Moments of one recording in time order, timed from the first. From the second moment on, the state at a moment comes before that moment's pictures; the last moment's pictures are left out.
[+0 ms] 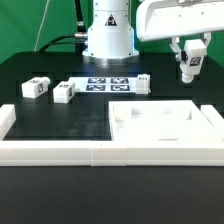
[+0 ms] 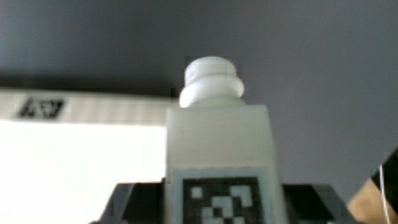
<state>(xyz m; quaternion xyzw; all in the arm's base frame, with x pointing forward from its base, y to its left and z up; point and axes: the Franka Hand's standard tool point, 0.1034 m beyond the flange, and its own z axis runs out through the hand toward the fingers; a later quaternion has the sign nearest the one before) 0.465 0.139 0.105 -0.97 -0.09 -0.21 0.06</state>
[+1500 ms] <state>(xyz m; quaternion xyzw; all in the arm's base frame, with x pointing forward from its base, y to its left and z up) 0.544 0.107 0.110 -0.96 -0.13 -0.24 0.04</state>
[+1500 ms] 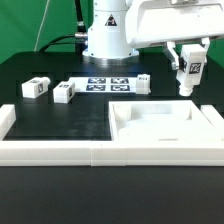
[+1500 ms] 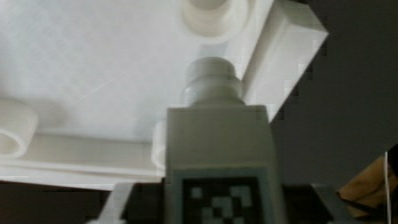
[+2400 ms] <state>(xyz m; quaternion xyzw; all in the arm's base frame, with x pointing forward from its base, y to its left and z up) 0.619 0.099 0.115 -0.95 -0.14 -0.26 0.04</state>
